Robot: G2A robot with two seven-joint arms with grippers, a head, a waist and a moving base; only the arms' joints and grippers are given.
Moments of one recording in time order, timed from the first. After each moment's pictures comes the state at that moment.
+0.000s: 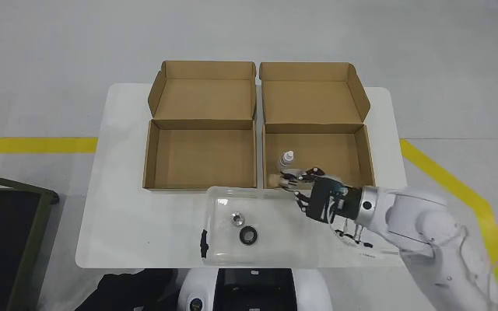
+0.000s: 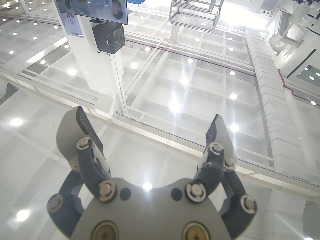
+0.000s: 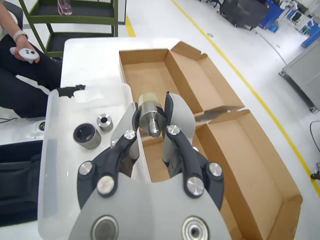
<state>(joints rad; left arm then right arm) -0.37 -0.34 -0.25 -1.16 3.07 0.41 0.06 -1.31 -0.94 1.33 -2.13 -1.08 -0.76 0.40</state>
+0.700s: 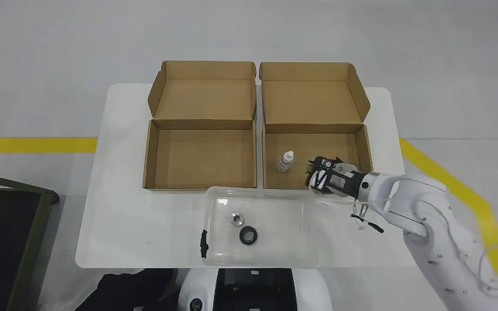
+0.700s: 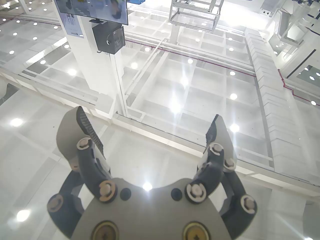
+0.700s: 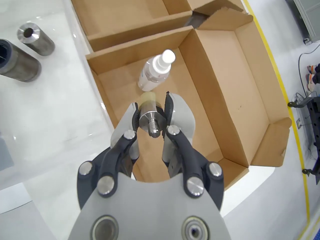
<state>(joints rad) -0.37 -0.34 -0.25 -1.16 3.07 0.41 0.06 -1.19 -0.94 1.27 -1.97 -1.22 -0.70 0.72</state>
